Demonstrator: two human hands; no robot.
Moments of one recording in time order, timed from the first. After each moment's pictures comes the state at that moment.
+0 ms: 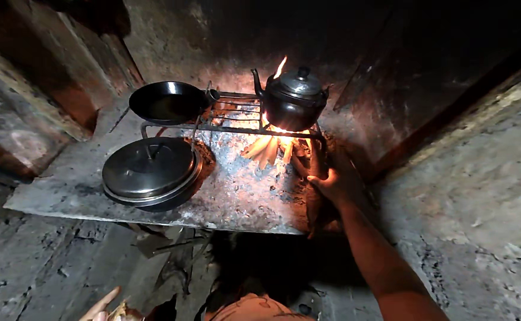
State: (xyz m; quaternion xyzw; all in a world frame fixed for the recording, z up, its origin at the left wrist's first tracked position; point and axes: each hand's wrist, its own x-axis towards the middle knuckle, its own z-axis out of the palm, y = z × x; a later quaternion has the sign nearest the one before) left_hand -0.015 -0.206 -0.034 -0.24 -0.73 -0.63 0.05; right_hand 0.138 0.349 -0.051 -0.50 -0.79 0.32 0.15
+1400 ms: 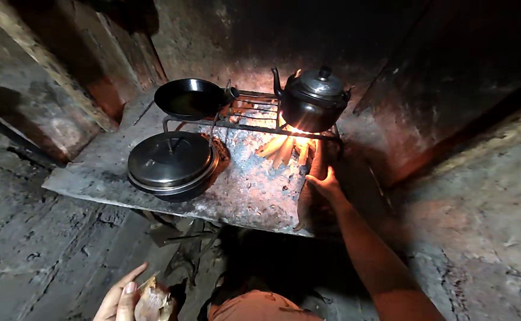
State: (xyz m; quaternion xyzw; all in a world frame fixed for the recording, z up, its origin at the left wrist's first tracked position) left_hand -0.005 -0.188 -0.007 -0.22 -0.74 -0.63 0.03; right_hand 0.094 0.340 -0.078 -0.47 -0.77 0.39 0.17
